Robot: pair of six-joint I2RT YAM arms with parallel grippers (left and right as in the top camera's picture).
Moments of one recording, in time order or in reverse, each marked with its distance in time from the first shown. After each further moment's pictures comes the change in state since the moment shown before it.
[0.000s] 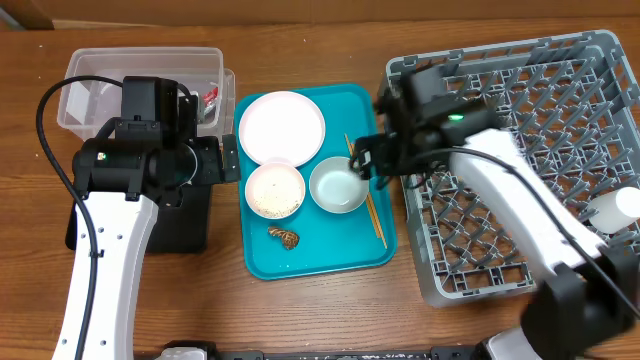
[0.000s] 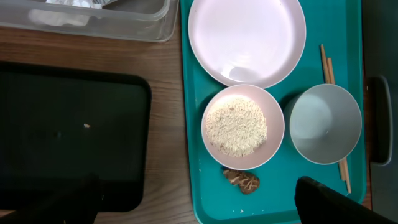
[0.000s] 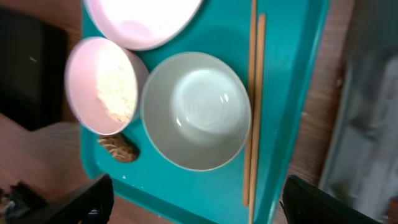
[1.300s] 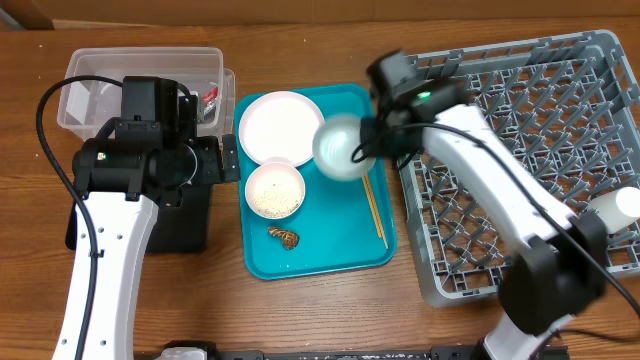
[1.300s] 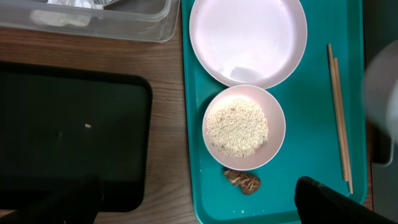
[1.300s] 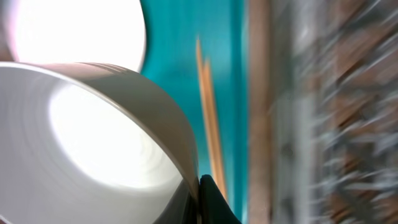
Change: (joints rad) left arm 0.000 0.000 0.000 0.001 -0.004 0.000; right arm 0.023 0.103 0.235 -0.099 0.271 0.149
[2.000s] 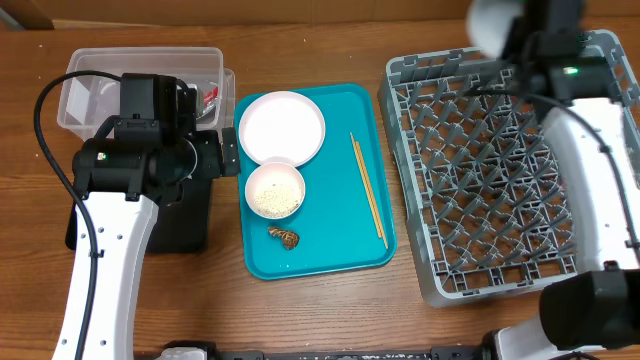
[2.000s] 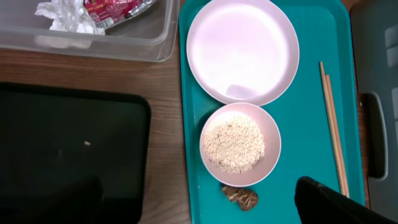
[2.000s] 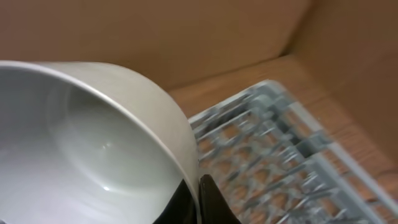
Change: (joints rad) left arm 0.000 0.000 0.000 0.061 0.000 0.000; right arm -0.444 -0.123 0.047 0.428 0.525 -0.177
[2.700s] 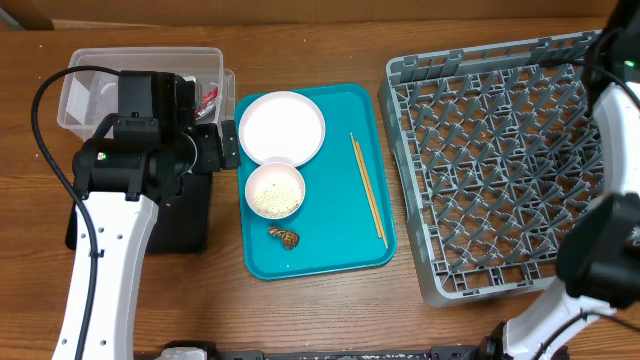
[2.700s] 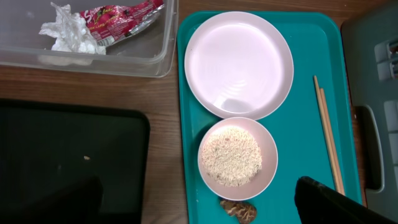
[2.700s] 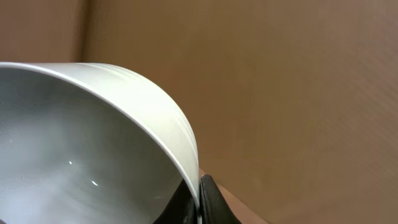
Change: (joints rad) left arm 0.000 0.000 0.000 0.050 0.000 0.000; right arm -0.281 0.265 0.000 0.369 0.479 -0.297
